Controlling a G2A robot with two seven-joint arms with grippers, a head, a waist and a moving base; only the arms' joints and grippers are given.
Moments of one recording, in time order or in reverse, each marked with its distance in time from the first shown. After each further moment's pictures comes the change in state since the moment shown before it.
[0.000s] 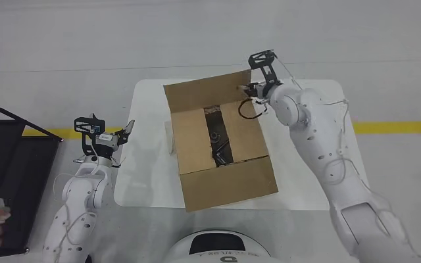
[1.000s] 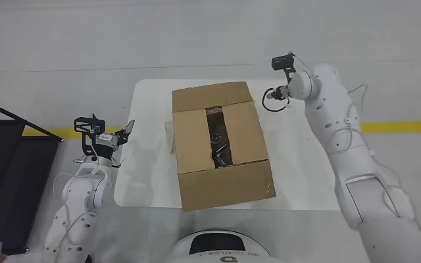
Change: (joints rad) left arm 0.000 0.000 0.000 0.000 0.000 0.000 0.000; right arm 0.140 0.017 0.089 0.241 -0.032 -0.058 0.302
